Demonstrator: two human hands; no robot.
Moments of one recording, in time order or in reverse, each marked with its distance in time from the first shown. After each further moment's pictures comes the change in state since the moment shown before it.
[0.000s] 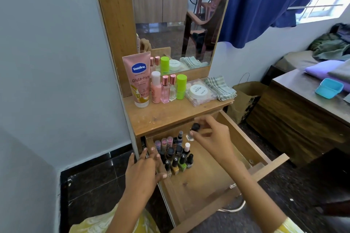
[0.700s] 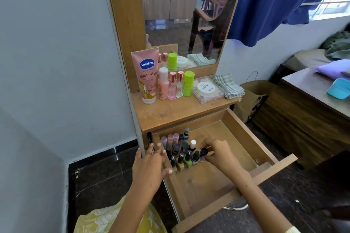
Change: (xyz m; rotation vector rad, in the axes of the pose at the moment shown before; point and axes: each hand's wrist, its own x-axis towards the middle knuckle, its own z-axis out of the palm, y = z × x) left_hand 0.001 -0.002 0.004 0.038 -0.022 0.021; right_hand -0.023 0.045 0.013 -0.348 -0.451 0.181
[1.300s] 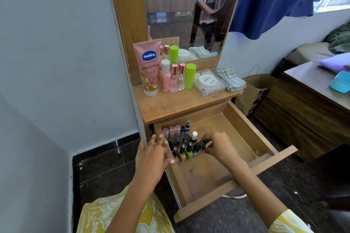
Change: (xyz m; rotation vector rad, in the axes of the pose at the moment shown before) left_hand -0.004 0.001 0.001 -0.015 0.036 0.024; right_hand -0.001 -0.003 0.003 -0.120 -0.018 0.058
